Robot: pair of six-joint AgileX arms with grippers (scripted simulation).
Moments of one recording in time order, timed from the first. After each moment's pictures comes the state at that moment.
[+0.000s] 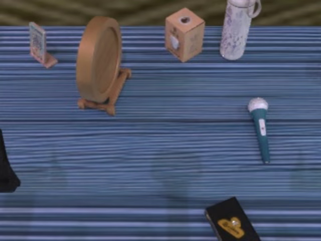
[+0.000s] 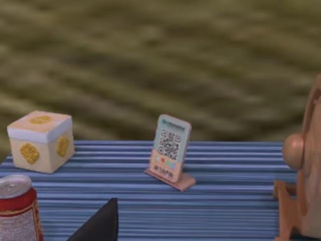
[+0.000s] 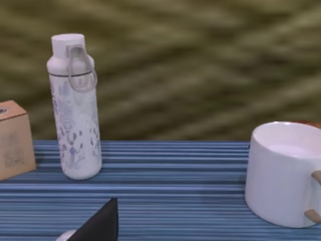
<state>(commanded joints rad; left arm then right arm) 0.00 0.00 0.00 0.00 0.00 0.00 0.00 0.00 0.00 0.00 0.00 0.00</state>
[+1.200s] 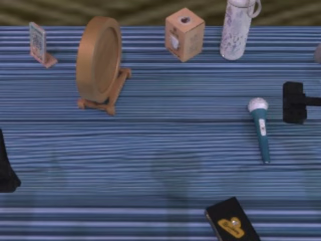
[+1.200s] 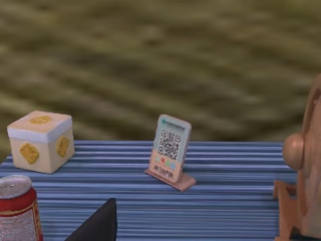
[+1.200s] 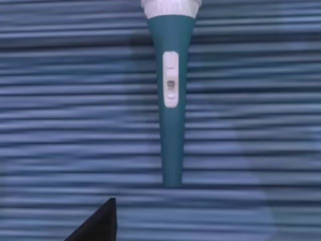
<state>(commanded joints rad) 0.00 0.00 0.00 0.00 0.00 0.00 0.25 1.39 0.97 -0.65 0.03 0.28</state>
